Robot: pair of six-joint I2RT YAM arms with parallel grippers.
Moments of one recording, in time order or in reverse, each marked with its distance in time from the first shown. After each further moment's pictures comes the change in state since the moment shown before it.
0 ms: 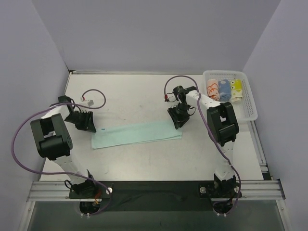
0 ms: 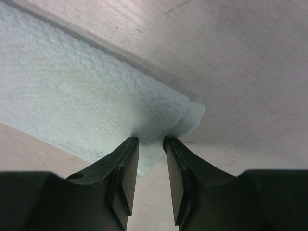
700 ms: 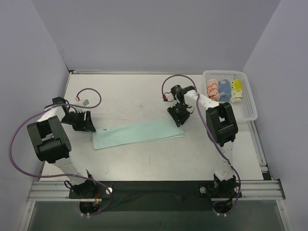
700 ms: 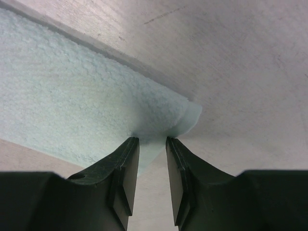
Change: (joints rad) left arm 0.068 -0.039 0.005 -0.033 0.076 -0.005; right arm 0.026 0.002 0.024 0.004 0.127 -0.052
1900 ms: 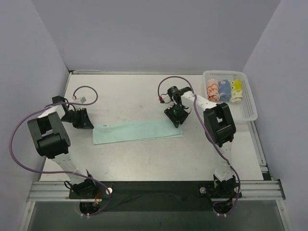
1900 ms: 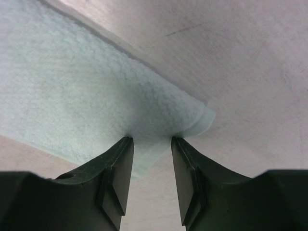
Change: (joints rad) left arm 0.010 0.089 0.040 0.103 0.026 -0.151; right arm 0.040 0.013 0.011 0.007 0.049 -0.044
